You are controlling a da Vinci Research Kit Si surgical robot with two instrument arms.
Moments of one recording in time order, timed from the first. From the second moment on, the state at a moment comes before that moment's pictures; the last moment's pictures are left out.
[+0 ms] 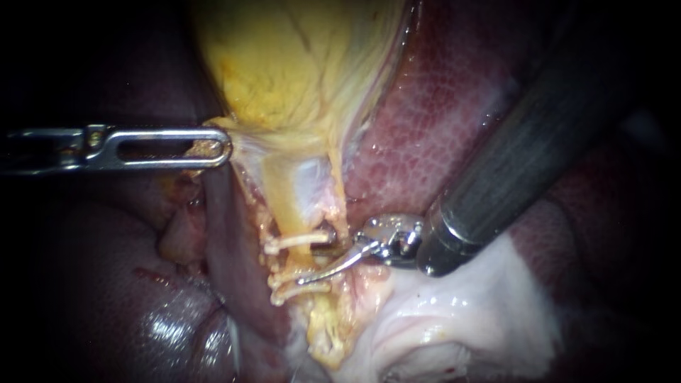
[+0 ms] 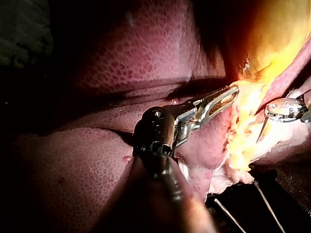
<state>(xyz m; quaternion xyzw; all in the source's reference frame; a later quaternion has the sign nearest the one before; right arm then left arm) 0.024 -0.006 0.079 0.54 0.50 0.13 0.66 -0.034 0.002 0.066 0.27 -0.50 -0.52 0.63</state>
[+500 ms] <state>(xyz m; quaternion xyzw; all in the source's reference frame) 0.026 -0.007 0.080 0.54 0.50 0.12 0.66 -0.034 0.002 0.066 0.27 -0.50 -0.52 0.63</state>
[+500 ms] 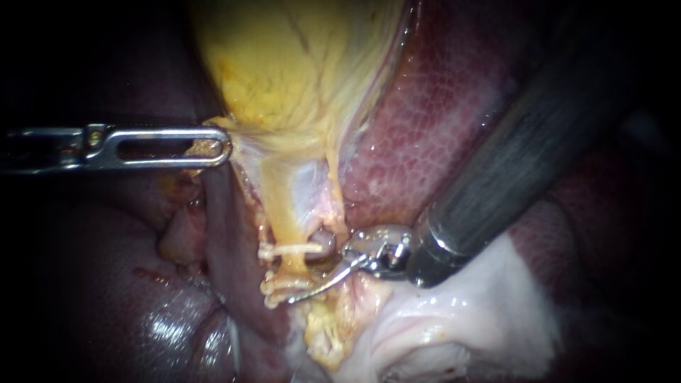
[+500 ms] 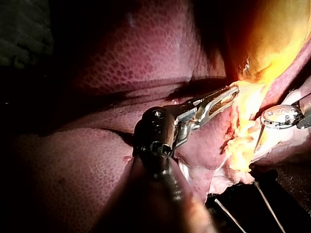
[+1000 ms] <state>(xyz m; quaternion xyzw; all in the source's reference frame) 0.029 -0.007 0.080 0.54 0.51 0.13 0.66 -0.034 0.002 0.066 0.27 -0.50 -0.53 0.63</state>
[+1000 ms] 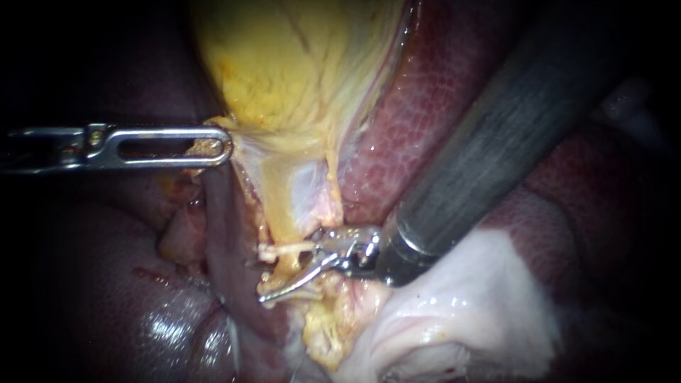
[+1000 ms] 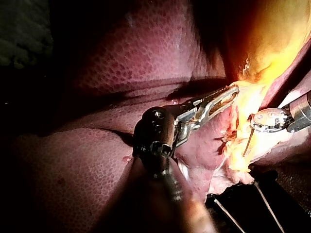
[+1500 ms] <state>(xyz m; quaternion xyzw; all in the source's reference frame) 0.029 -0.007 0.080 0.53 0.51 0.13 0.66 -0.034 0.002 0.066 0.27 -0.50 -0.53 0.63</state>
